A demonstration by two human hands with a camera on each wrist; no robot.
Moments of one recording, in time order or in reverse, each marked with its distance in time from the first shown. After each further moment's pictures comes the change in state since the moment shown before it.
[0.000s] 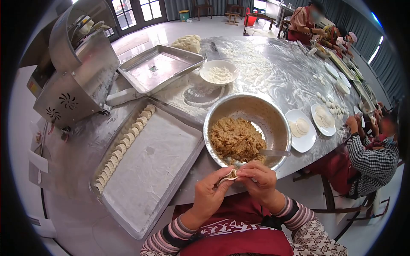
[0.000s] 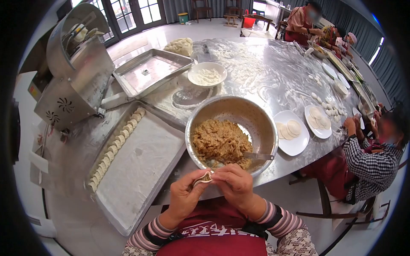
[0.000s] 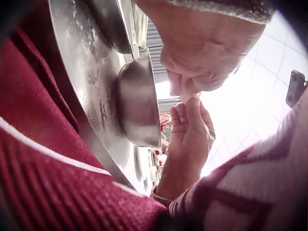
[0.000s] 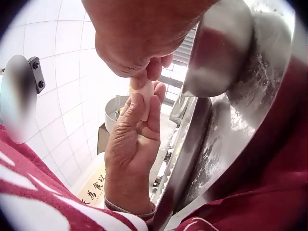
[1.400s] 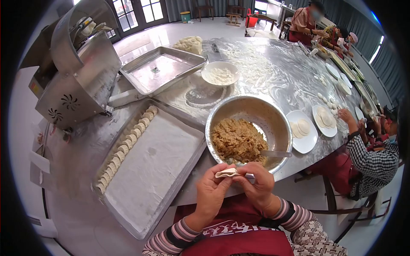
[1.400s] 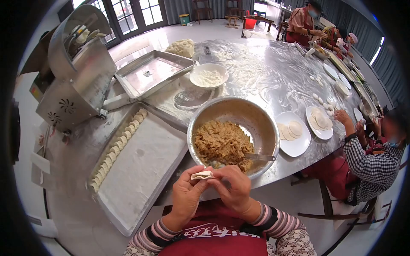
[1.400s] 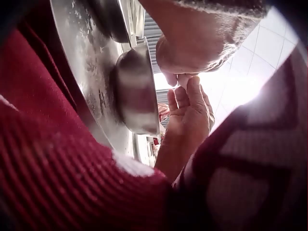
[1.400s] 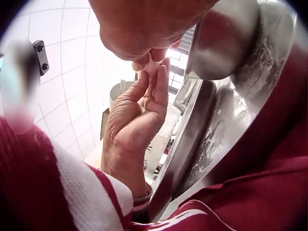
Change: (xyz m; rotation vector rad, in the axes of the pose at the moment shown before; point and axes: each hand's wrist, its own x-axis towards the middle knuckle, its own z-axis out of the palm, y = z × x) left_hand 0.001 0.002 0.009 -0.412 0.095 -0.172; right_hand 0.004 -0.012 0.015 0.001 0.187 -0.017
